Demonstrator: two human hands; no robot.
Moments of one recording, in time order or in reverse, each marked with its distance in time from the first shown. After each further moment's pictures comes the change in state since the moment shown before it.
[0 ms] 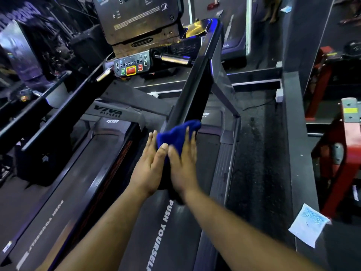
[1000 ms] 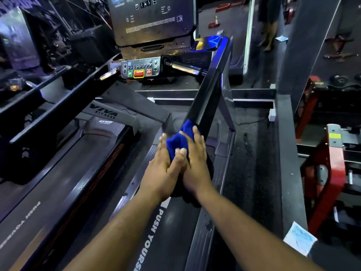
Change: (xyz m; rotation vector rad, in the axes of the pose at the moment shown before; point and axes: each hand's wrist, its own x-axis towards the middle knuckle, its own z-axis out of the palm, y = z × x) left_hand 0.000 0.007 -0.005 0.051 -0.048 0.023; right_hand 0.013 -0.012 -0.007 -0.255 -0.102 -0.215
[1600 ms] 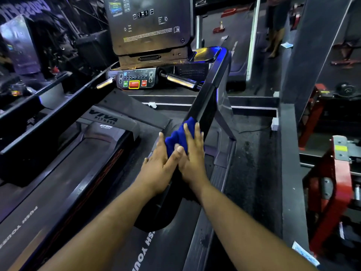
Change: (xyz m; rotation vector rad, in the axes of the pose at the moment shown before) left_hand 0.078 0.023 0.008 0.041 -0.047 -0.074; right_hand 0.093 0.032 -0.022 0.041 0.040 0.010
